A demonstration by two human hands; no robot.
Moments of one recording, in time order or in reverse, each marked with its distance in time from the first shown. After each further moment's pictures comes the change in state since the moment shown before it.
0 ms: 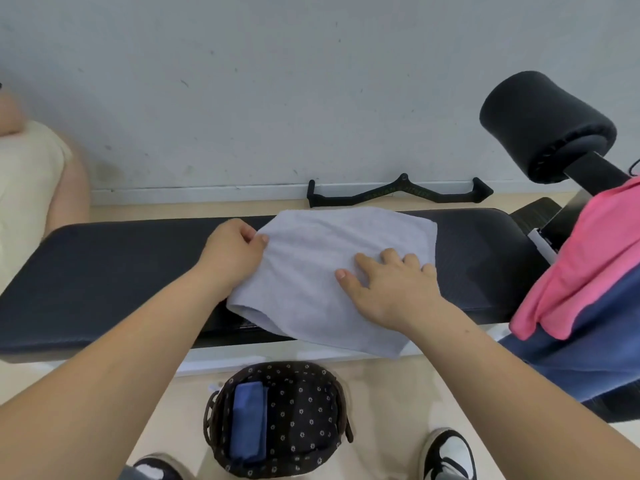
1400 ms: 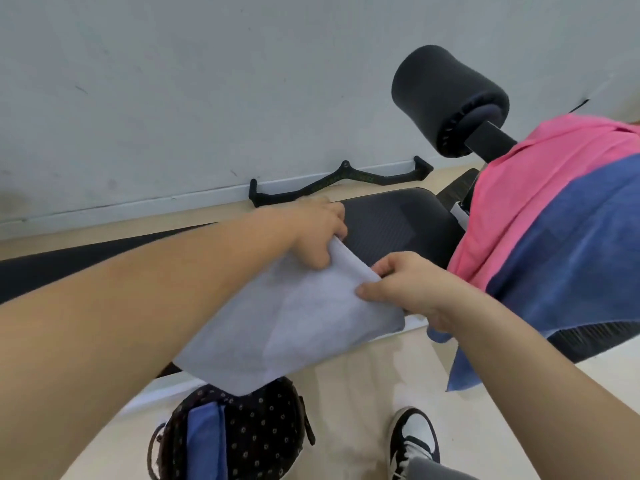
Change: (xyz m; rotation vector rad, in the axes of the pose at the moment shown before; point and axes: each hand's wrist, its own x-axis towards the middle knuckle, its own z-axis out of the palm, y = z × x) left_hand 0.012 0.170 0.143 1.061 -0.637 0.990; right_hand -0.014 0.131 -0.003 0.982 -0.110 0.255
